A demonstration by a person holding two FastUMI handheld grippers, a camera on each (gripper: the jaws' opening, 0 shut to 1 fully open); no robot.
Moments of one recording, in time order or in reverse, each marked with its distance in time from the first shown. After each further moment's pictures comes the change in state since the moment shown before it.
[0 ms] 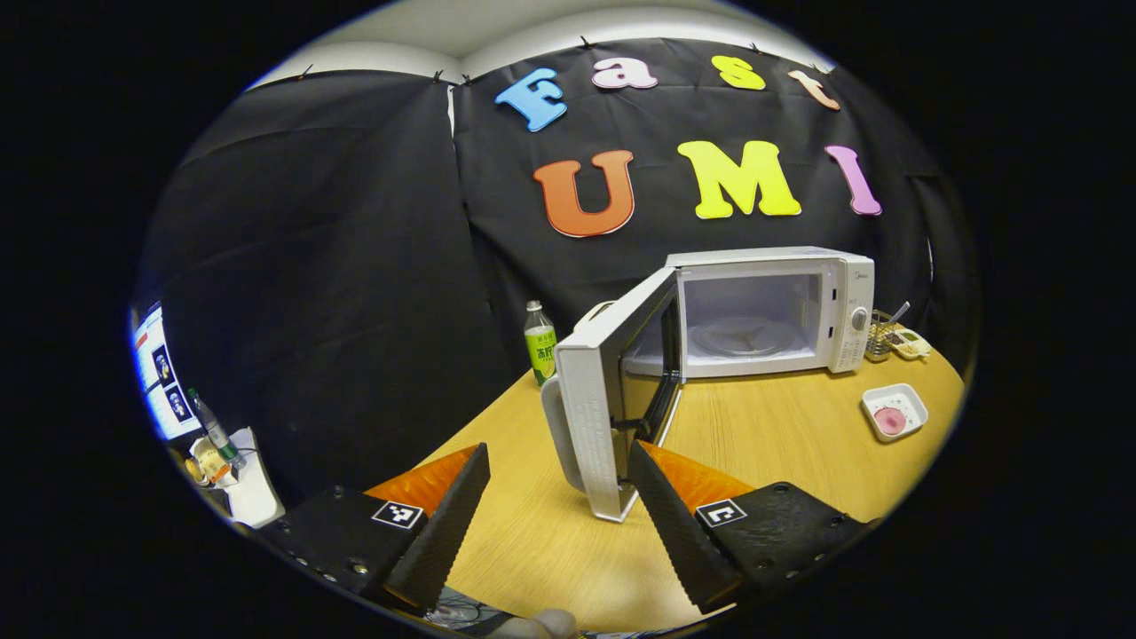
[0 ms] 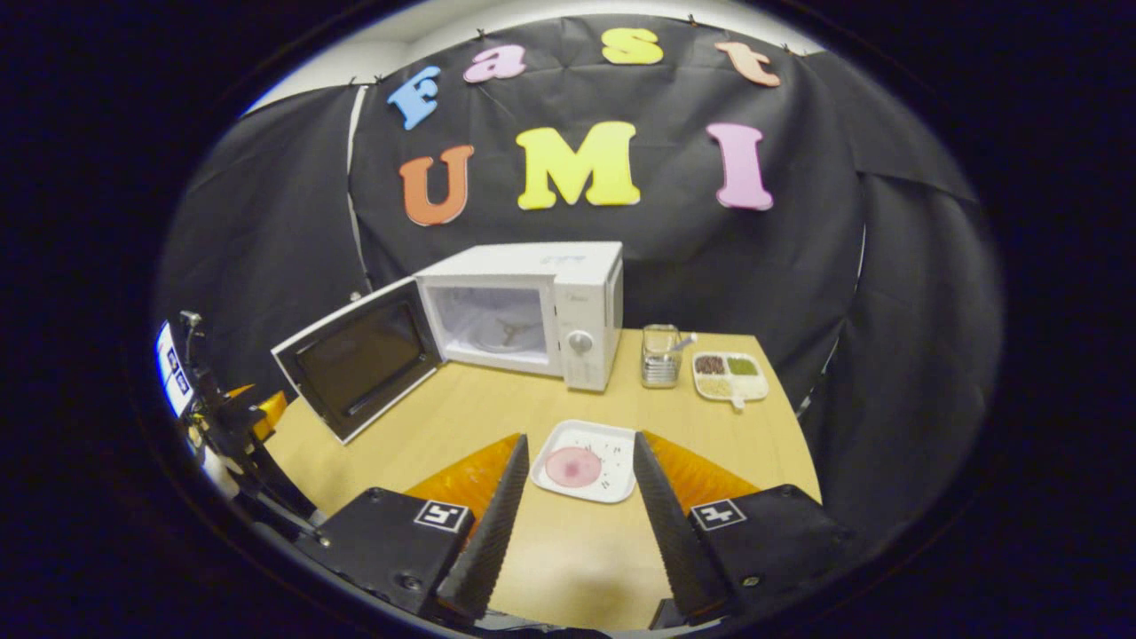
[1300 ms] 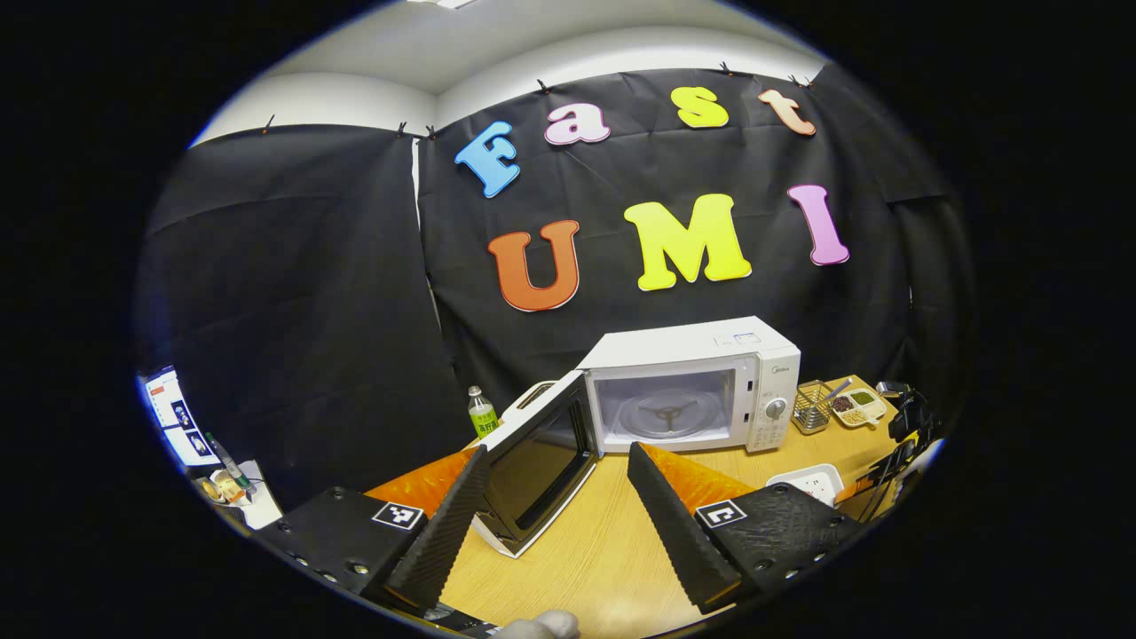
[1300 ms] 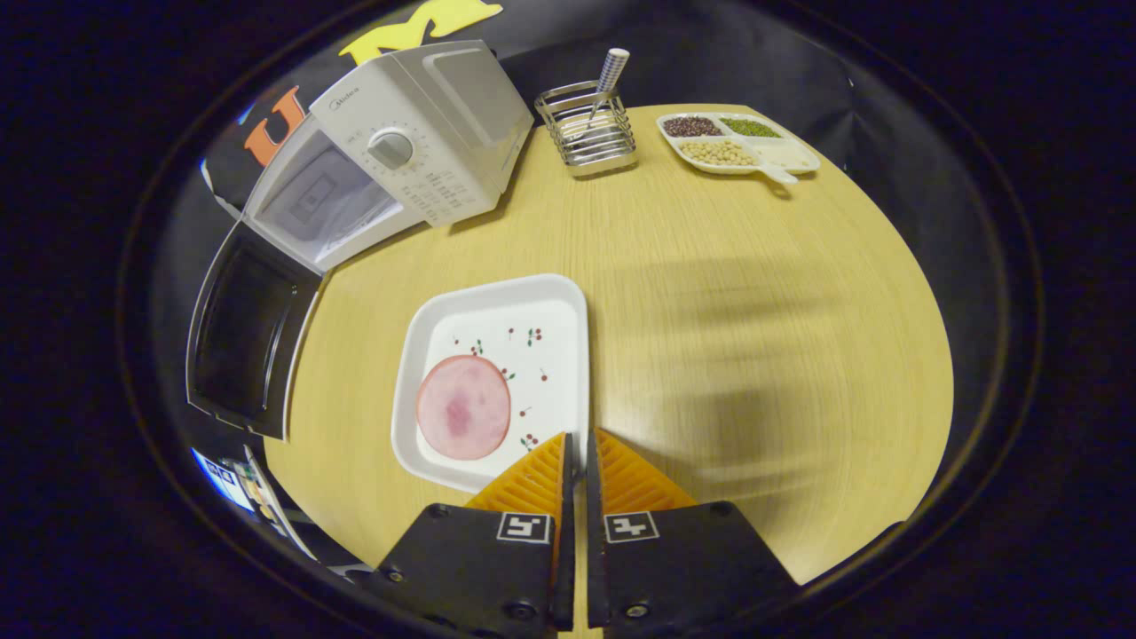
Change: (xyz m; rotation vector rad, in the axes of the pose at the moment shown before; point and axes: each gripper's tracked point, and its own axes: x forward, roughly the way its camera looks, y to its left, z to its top) left arm -0.062 -0.134 0.142 0.030 -0.119 -0.033; right arm 0.173 -0.069 -0.131 0.318 0.561 0.008
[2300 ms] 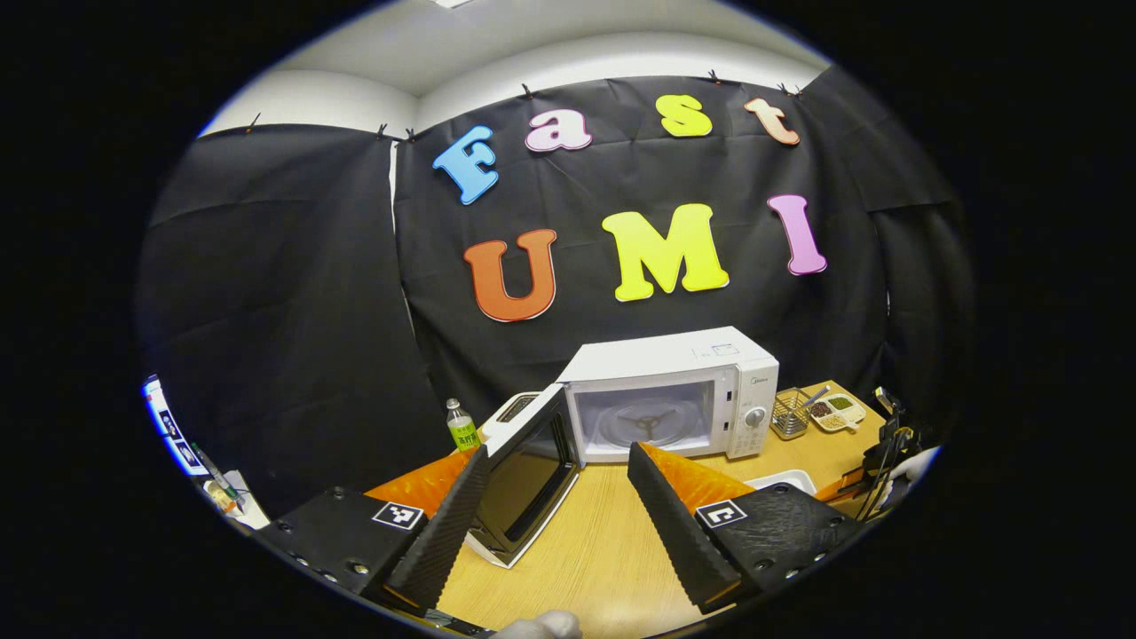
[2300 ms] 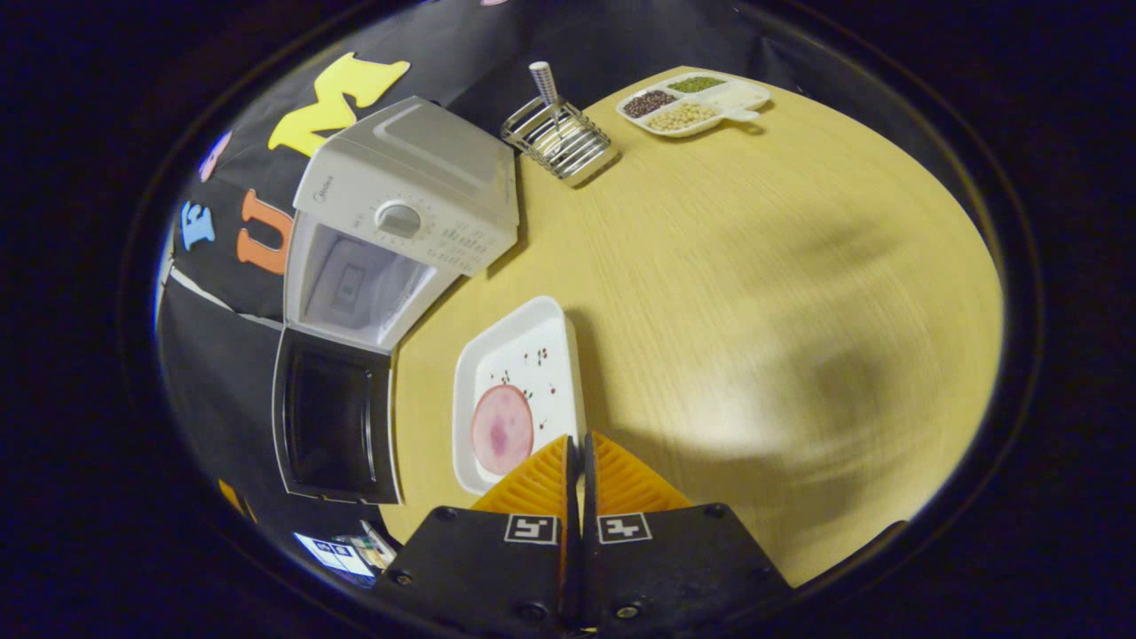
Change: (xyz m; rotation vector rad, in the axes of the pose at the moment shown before) left arm 0.009 0.004 0.020 0.001 -0.031 -0.113; right arm -0.021 0.063 0.008 0.356 -0.066 0.291
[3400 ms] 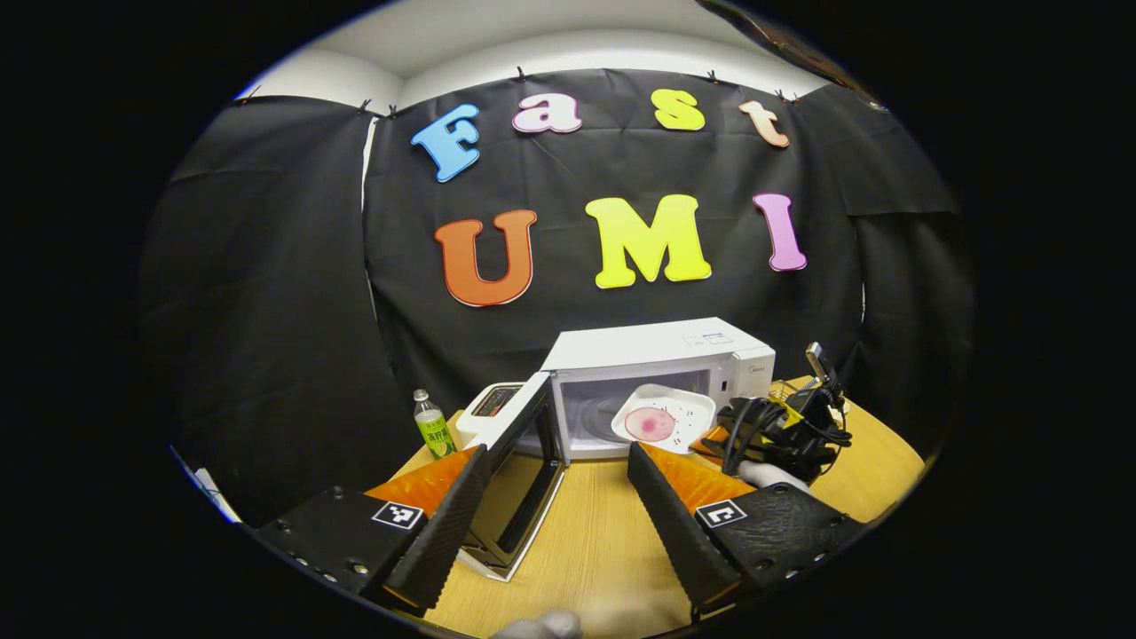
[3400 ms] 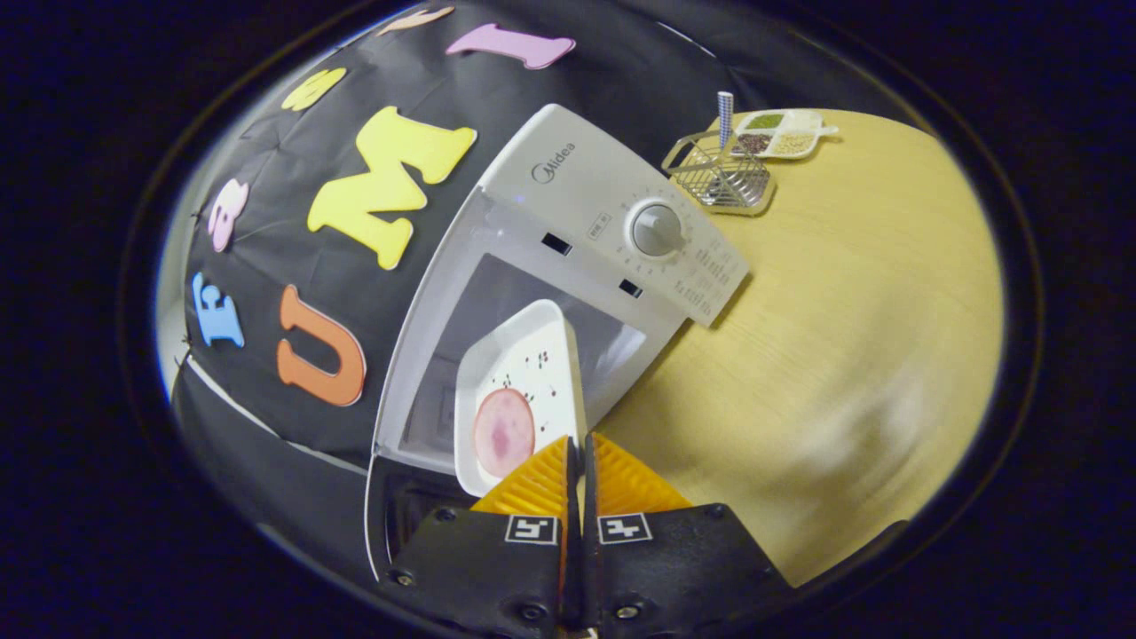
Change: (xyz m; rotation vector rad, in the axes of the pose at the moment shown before) left arm 0.047 0.027 -0.035 -0.029 0.021 -0.126; right arm 0.106 0.247 0.040 0.280 -0.518 0.130
